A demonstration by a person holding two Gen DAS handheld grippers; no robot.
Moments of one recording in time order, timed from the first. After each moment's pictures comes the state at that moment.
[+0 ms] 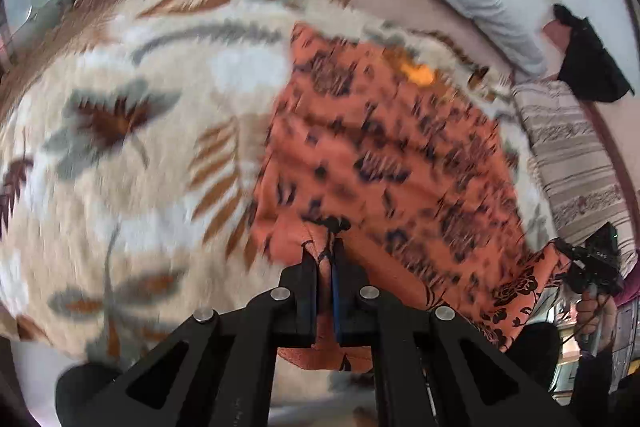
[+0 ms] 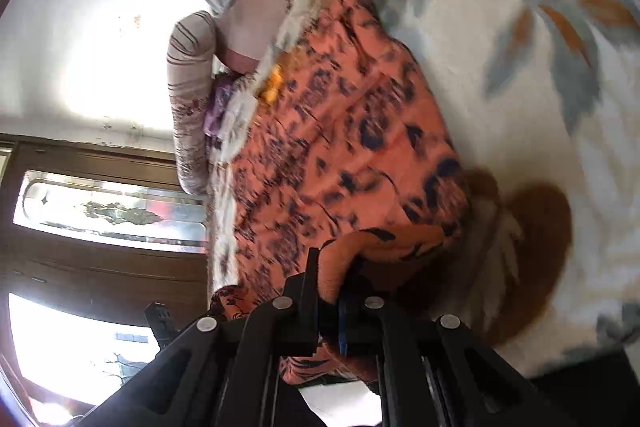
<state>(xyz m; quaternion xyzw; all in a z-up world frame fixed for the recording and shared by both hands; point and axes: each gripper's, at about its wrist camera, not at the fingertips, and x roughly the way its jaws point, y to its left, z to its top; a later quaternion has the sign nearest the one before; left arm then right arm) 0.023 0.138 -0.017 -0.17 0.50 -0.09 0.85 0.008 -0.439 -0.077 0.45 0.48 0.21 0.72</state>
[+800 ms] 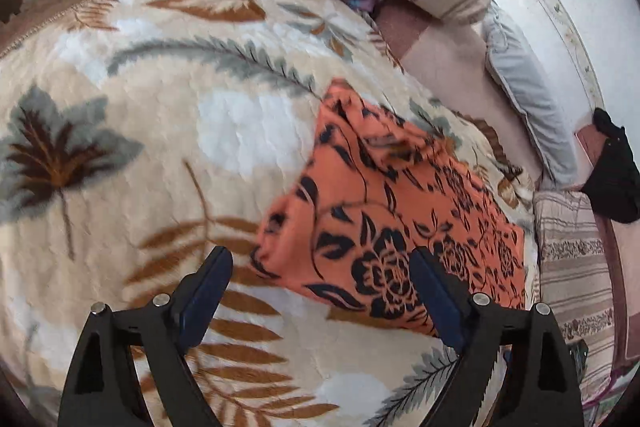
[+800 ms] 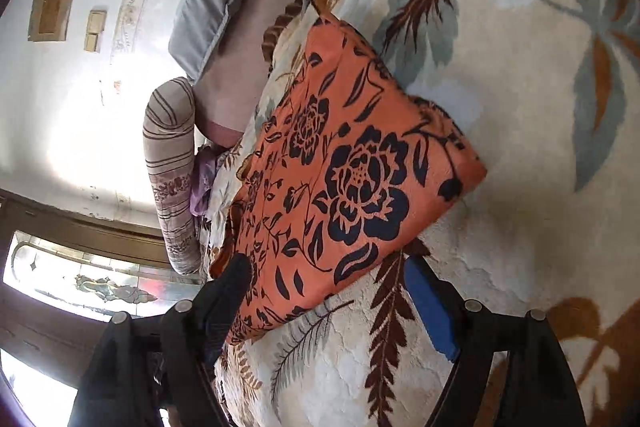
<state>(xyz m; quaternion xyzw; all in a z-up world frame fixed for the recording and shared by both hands) 0.106 0.142 -0.086 -0.28 0.47 -0.01 0.84 0.061 -0.395 -0.132 0.50 0.42 0.11 0.75</state>
